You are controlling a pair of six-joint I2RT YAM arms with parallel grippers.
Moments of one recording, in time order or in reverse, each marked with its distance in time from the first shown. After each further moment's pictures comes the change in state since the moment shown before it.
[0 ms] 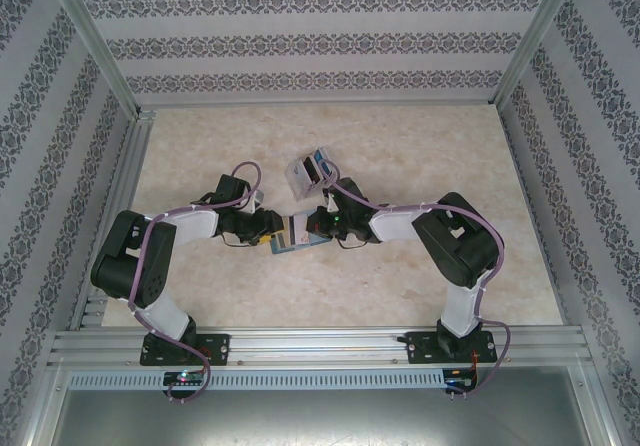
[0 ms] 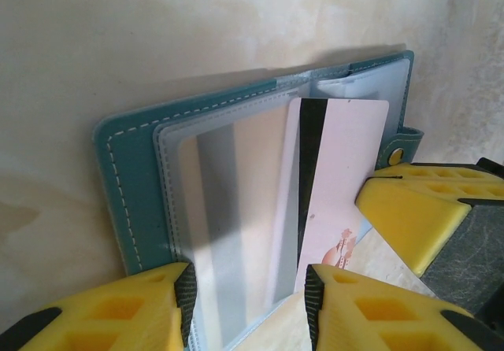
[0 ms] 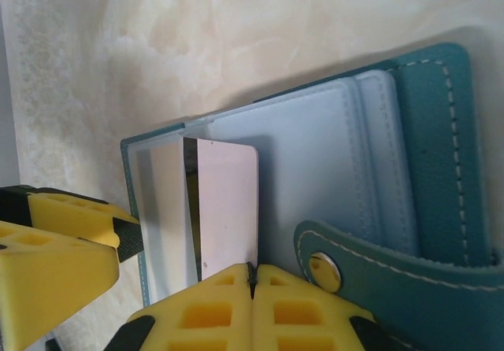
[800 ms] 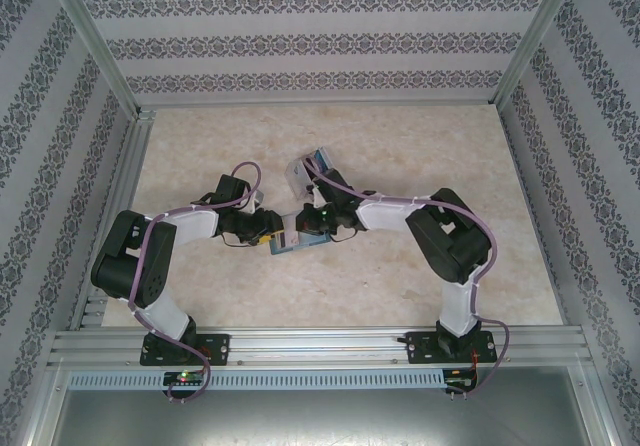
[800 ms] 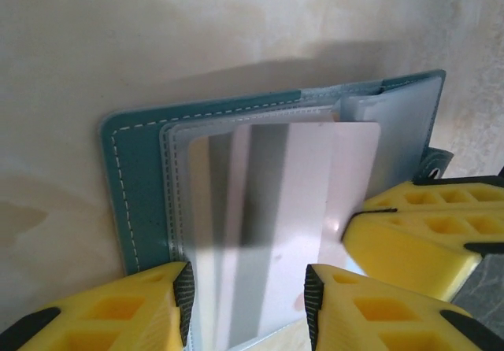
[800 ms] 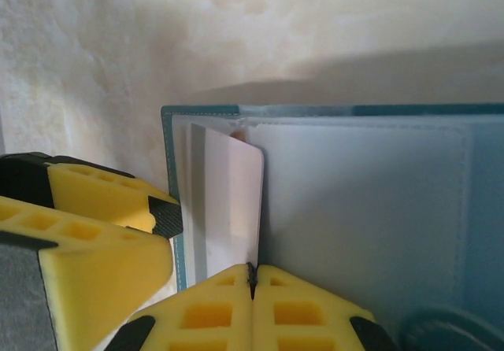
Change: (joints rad) left arm 0.000 0.000 0.000 -0.001 -0.008 0.000; right arm 0.047 0.074 0.220 -0.263 -0.038 -0.109
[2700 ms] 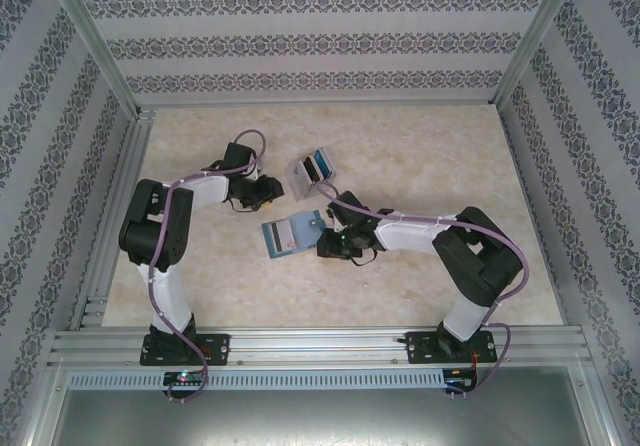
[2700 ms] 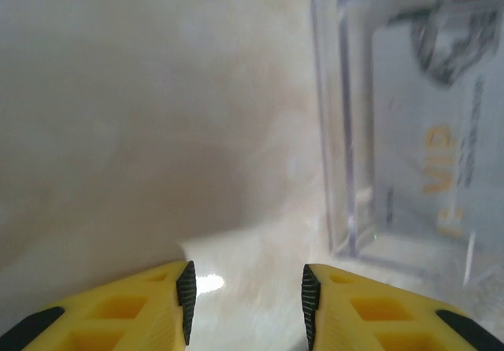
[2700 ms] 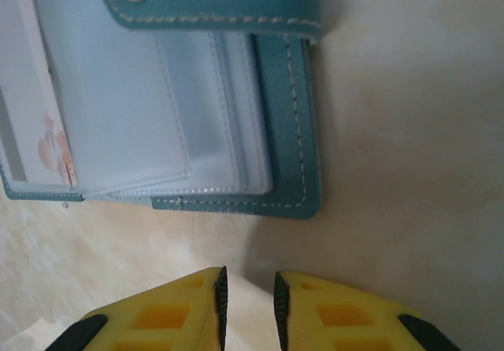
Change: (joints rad) left arm 0.056 0.253 0.341 -0.068 -0.151 0.058; right arm 0.016 -0.217 -0.249 -0.132 0.145 -0.043
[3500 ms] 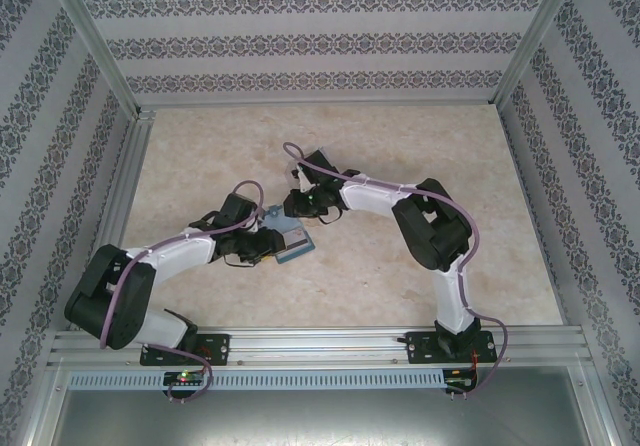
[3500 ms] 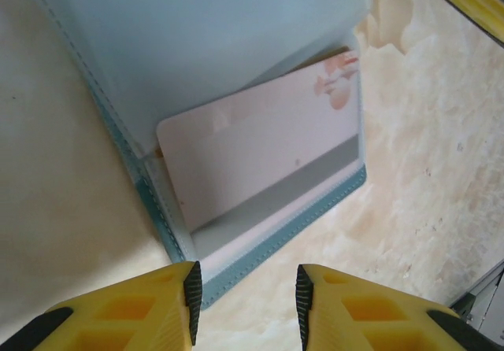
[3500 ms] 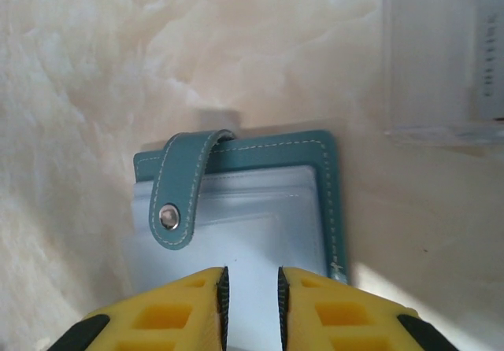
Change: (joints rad) left arm -0.211 -0.482 -0.489 0.018 -0.004 -0.187; right arm -0.032 0.352 0.540 -0.082 -0.069 -0.151
